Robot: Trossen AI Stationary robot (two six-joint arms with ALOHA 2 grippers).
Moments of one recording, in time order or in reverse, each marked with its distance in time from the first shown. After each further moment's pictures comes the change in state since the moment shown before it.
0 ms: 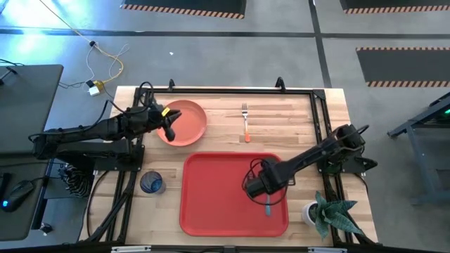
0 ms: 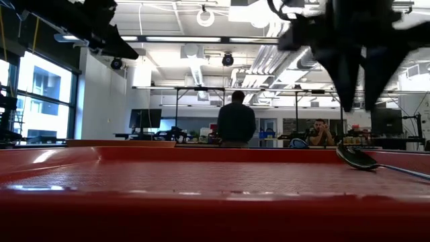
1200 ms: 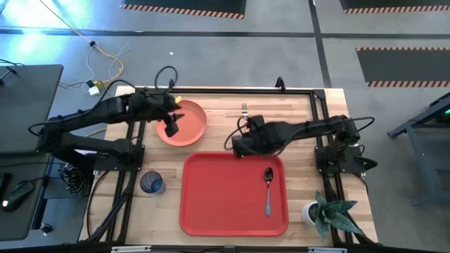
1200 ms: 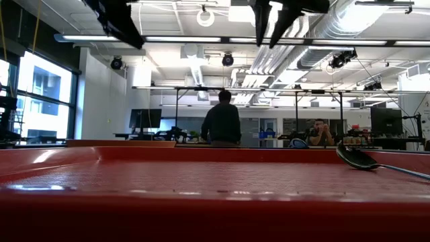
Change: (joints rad) left arm 0.065 0.329 0.509 -0.557 0.165 -0.030; right arm -0.259 -0.005 0.463 -0.248 0.424 -0.499
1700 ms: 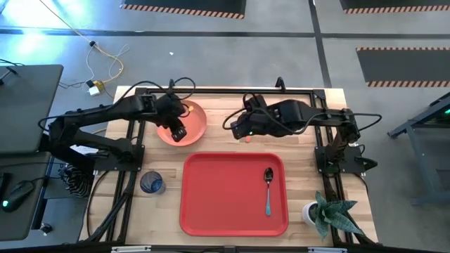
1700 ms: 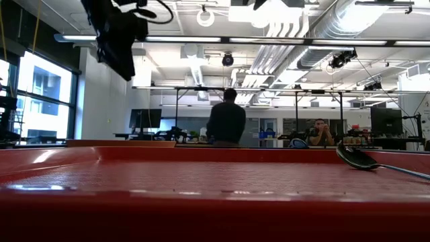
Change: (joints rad) left arm 0.032 0.193 -0.001 -0.176 0.144 -0.269; right arm -0.061 -0.013 0.309 -0.021 0.039 -0.368
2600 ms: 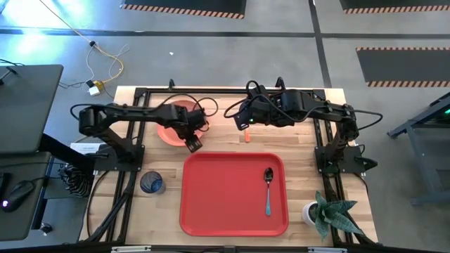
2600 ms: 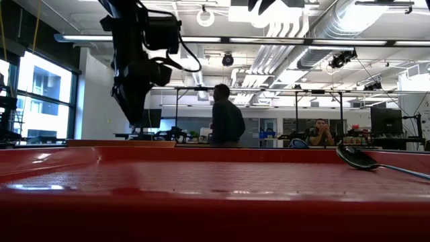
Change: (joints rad) left arm -0.072 0.392 0.000 0.086 0.050 -0.066; right arm -0.074 0.000 0.044 -0.059 -0.002 -0.110
